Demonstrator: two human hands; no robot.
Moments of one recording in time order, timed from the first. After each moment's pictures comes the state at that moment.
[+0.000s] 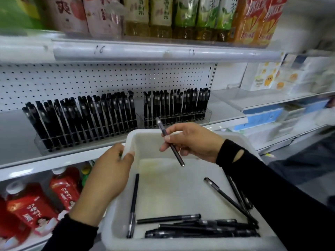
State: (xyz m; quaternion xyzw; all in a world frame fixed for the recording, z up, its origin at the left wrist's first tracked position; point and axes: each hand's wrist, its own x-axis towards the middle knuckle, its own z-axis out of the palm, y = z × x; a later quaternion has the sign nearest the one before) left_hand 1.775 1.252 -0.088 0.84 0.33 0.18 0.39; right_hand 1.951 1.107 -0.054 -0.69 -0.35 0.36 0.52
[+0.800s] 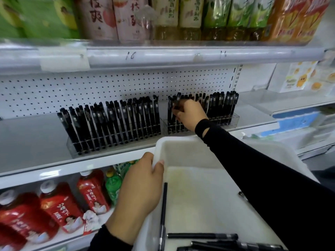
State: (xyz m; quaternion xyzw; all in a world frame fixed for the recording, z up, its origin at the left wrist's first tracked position) left_hand 1.774 1.247 -0.092 0.85 0.32 0.20 0.37; right_hand 2.026 1.241 -0.067 -0.85 -0.38 -0.02 0.36
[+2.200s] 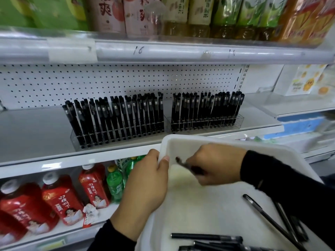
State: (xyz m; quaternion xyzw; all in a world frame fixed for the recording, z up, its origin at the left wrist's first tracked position) left_hand 1.776 1.243 -0.095 0.84 0.31 0.20 0.40; right_hand 1.939 1.130 -0.060 -0.74 -0.66 0.05 -0.10
